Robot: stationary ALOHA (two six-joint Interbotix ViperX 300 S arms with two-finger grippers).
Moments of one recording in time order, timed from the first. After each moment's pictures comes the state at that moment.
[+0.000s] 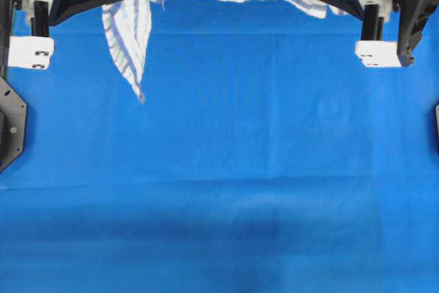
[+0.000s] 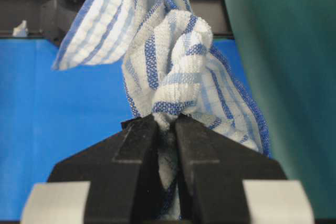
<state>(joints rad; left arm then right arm) 0.15 -0.57 0.25 -0.02 0.59 0.08 -0.09 -0.43 0.13 -0.20 0.69 0.06</state>
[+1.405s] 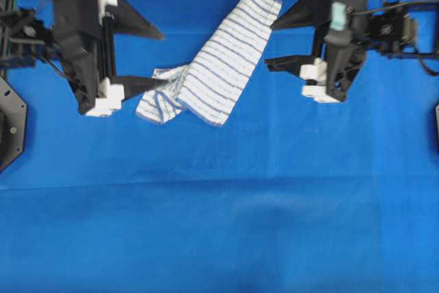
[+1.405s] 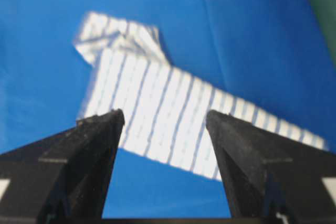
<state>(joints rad) 0.15 -0.51 0.80 -0.02 0.12 0.08 -0.17 -0.32 0.61 -0.22 0.30 0.17</state>
